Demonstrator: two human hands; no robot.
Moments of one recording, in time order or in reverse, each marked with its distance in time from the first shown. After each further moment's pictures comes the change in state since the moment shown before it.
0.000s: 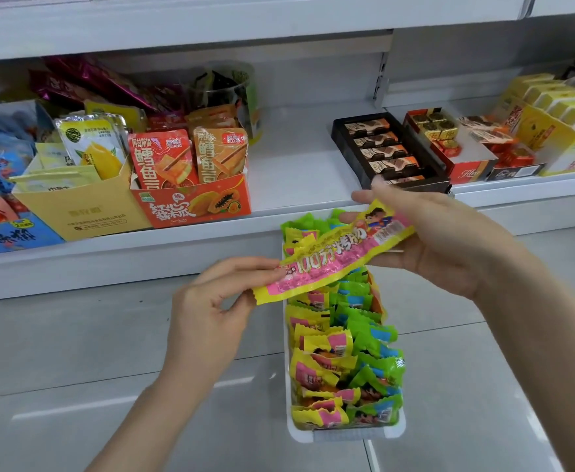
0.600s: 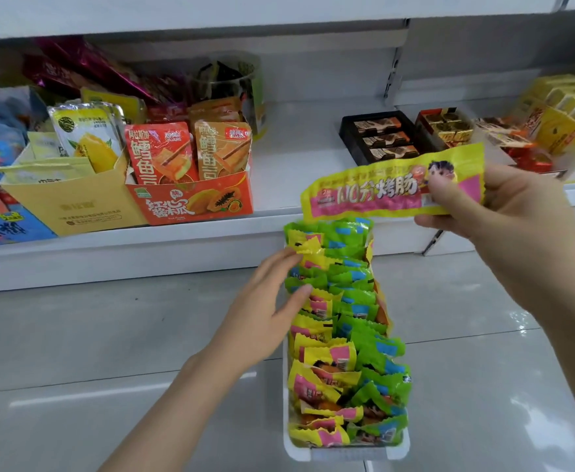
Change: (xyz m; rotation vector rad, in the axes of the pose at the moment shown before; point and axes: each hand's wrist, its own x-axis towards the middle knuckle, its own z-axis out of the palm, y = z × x) left_hand 0.015 -0.045 0.048 0.265 -0.364 -0.200; right_hand -0.005 0.000 -0.027 -0.248 0.257 -0.640
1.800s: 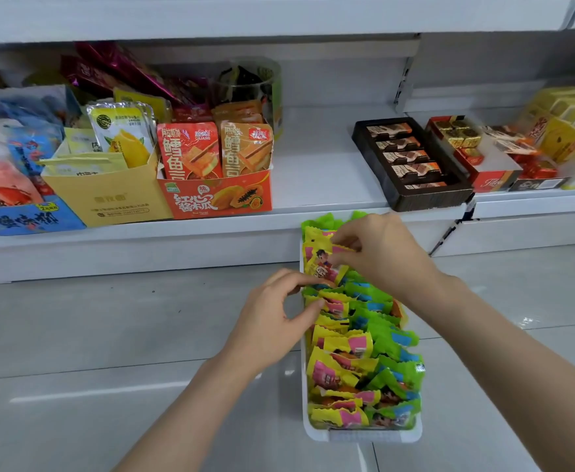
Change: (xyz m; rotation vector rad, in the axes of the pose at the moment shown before) left_hand -0.022 -0.007 -0.002 -0.185 0.090 0.034; right_hand 0.003 0.037 0.087 -0.957 -0.433 -0.053
